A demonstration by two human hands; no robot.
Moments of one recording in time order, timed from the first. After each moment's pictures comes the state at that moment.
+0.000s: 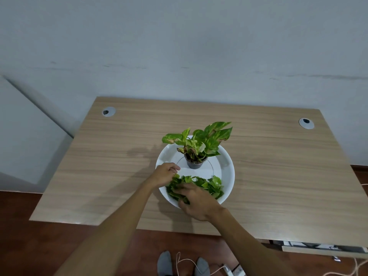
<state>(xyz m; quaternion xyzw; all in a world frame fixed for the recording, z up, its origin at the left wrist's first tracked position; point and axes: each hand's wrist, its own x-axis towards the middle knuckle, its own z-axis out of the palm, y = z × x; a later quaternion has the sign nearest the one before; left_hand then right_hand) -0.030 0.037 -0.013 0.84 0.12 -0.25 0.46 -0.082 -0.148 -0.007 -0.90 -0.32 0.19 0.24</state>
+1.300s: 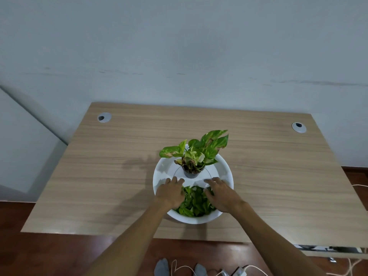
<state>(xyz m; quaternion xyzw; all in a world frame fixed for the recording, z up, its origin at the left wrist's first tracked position) -0.059 -0.003 -0.017 0.95 -0.05 -0.27 0.12 -0.043 -0.216 -0.023 -0.95 -0.13 0.24 0.17</state>
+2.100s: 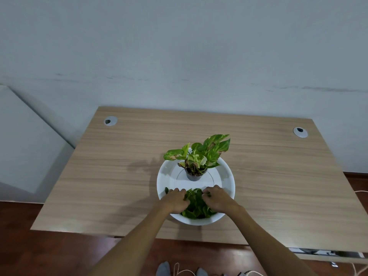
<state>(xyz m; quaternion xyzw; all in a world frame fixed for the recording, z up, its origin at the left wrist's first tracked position) -0.071 -0.002 -0.011 0.90 0.00 -0.38 0.22 -0.048 -0.191 -0.007 -0.91 -0.05 0.32 0.25</state>
